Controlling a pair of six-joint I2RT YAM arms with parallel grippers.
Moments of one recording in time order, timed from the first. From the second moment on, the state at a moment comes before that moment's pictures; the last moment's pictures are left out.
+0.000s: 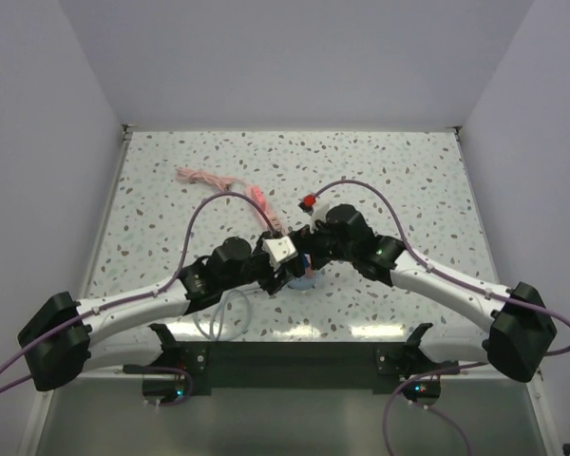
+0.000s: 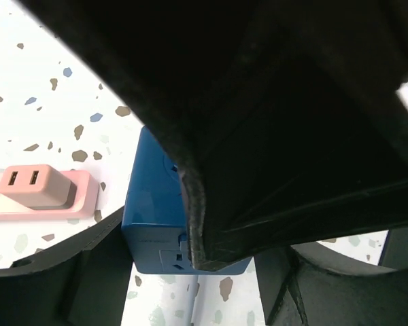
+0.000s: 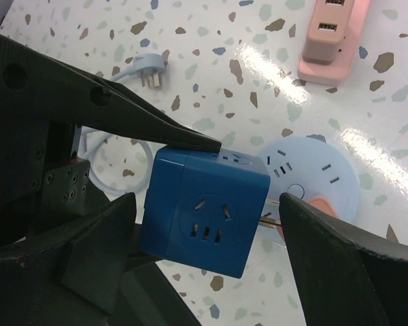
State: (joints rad) left arm -0.93 1.12 0.55 0.18 0.10 0.12; right arm 0.82 1.24 0.84 -0.19 -0.21 0.37
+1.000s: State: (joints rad) left arm -0.94 0.81 0.42 0.40 0.02 0.17; right arm 0.64 1.29 0.84 -0.07 -0.42 0.46
